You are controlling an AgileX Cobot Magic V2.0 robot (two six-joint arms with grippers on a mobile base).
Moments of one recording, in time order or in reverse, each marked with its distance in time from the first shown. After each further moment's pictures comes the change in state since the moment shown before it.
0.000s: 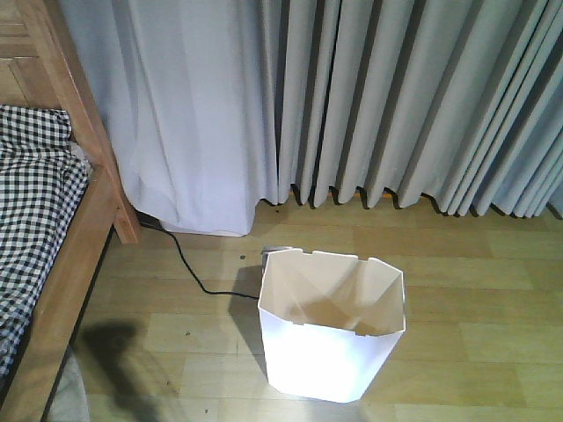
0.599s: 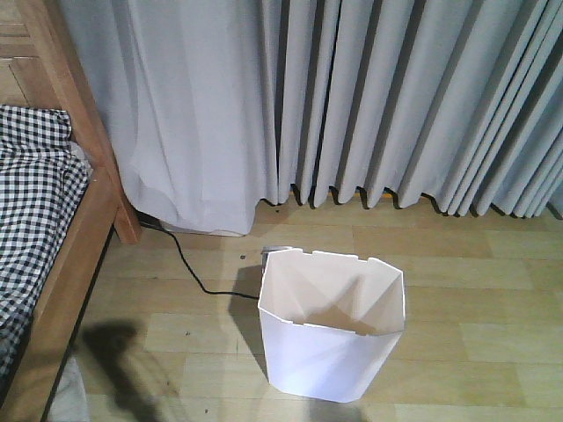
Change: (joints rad) left arm 0.000 0.000 0.000 0.000 0.000 0.000; right arm -0.064 -0.138 0.000 -1.066 0.199 1.069
